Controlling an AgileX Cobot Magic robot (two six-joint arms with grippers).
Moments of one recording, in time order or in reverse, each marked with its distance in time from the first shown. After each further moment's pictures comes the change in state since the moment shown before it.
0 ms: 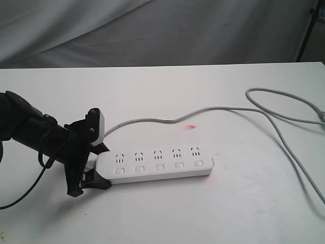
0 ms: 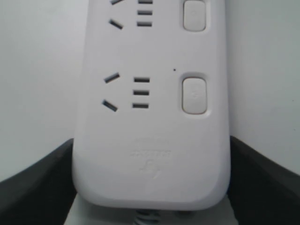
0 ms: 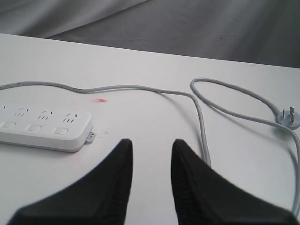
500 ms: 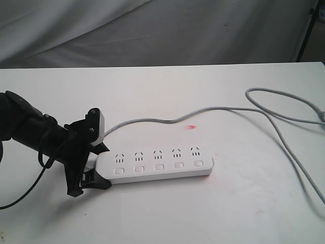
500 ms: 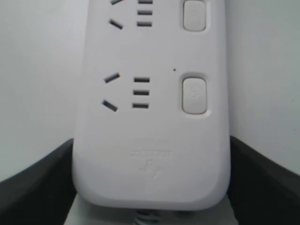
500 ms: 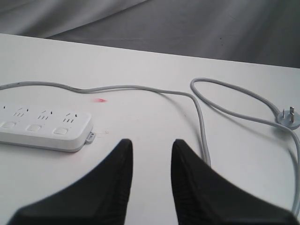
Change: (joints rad) left arm 0.000 0.000 0.000 0.000 0.000 0.000; right arm 0.000 0.000 0.000 0.000 0.000 0.000
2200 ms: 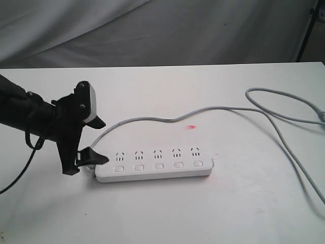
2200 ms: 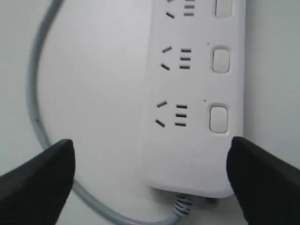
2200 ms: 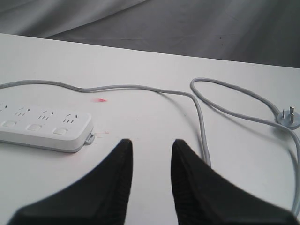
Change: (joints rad) left arm 0.000 -0.179 -0.003 0.019 -0.024 -0.061; right arm 0.000 0.000 0.000 0.000 0.000 0.000
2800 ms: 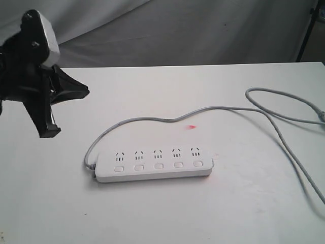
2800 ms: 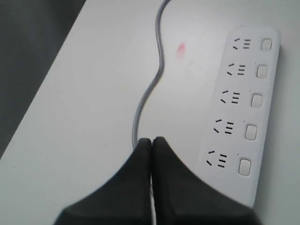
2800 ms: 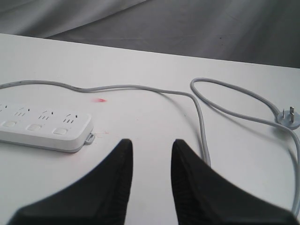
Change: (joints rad) left arm 0.000 -0.397 0.001 0.089 -0.004 -0.303; right arm 0.000 0.000 0.000 0.000 0.000 0.000
